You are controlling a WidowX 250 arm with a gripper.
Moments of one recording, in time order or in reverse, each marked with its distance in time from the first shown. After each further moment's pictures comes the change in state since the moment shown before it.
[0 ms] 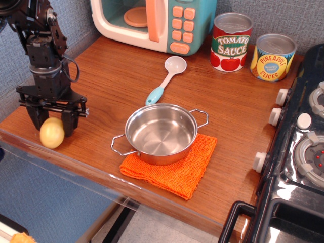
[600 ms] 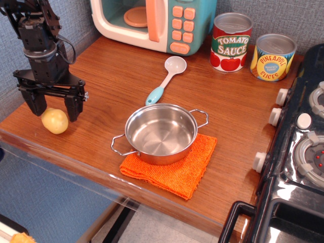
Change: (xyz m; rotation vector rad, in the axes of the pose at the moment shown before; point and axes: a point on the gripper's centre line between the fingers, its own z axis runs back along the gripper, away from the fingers) arm 0.009 -0.001 0.023 -0.025 -0.088 -0.010
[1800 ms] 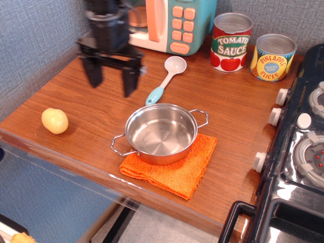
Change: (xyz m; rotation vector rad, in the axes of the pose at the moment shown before) arm 0.024 -0.067 0.046 -0.061 -0.004 -0.214
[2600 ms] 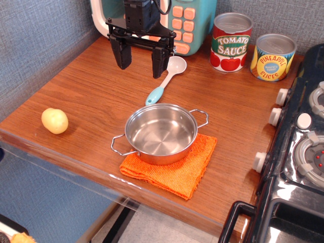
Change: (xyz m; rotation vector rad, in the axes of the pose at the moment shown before) arm 0.053 -0.039 0.009 -0.005 -0.026 -0.004
